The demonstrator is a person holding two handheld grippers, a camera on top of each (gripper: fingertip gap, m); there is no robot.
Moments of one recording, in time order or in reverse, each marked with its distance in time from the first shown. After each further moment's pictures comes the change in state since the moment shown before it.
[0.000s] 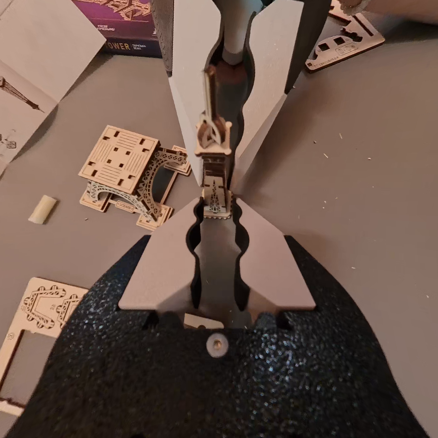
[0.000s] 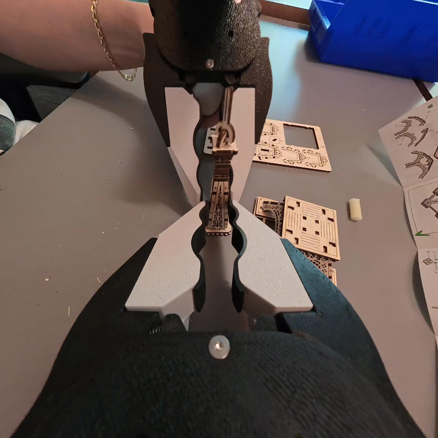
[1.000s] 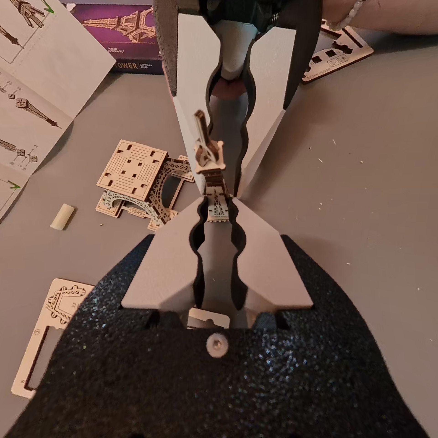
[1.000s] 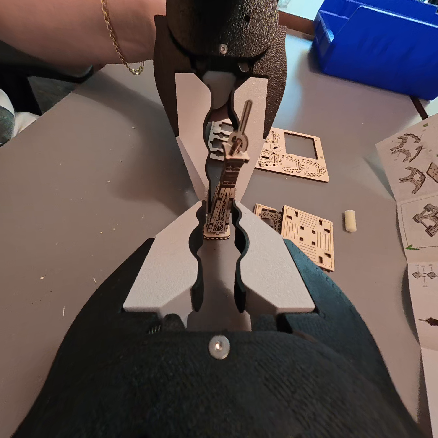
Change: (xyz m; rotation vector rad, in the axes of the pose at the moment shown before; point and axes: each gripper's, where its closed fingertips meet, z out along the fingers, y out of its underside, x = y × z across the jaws) left arm -0.003 -0.009 -0.010 0.017 -0.001 0.029; right arm -0.001 -0.005 0.001 0.002 -0.007 -0.055
